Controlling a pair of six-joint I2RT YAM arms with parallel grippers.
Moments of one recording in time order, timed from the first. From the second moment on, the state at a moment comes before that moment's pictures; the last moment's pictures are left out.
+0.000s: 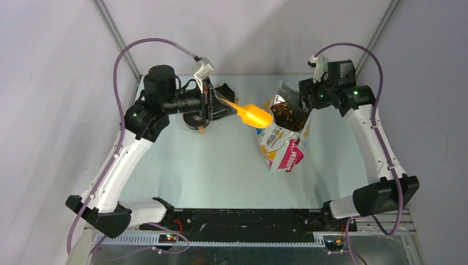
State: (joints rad) left arm -0.50 1.22 1.56 -0.54 0.80 -0.19; right arm 0.17 1.41 1.59 -0.89 -0.16 -0.08
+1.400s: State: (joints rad) left arm -0.83 1.58 1.84 -0.73 0.18 0.11; right arm 0.31 1.50 1.74 -1.00 -0.33 -0.01
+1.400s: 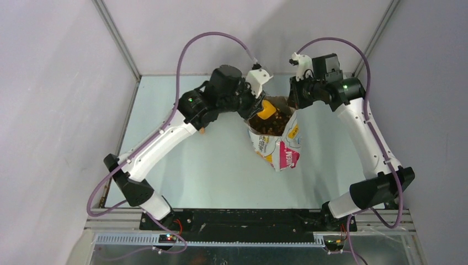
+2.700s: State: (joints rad) left arm -0.91 1.74 1.68 -0.52 -0.11 -0.02; right arm 0.23 1.42 1.59 -0.89 -0.39 0.11
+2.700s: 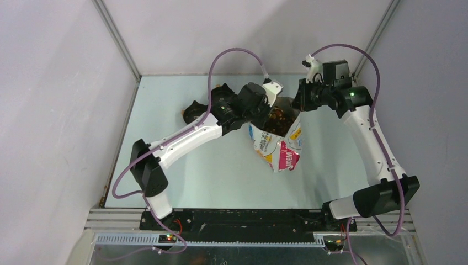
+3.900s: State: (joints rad) left arm -0.64 1.56 1.52 -0.41 0.38 -0.71; right arm 0.17 1.36 1.54 -0.94 -0.36 0.03
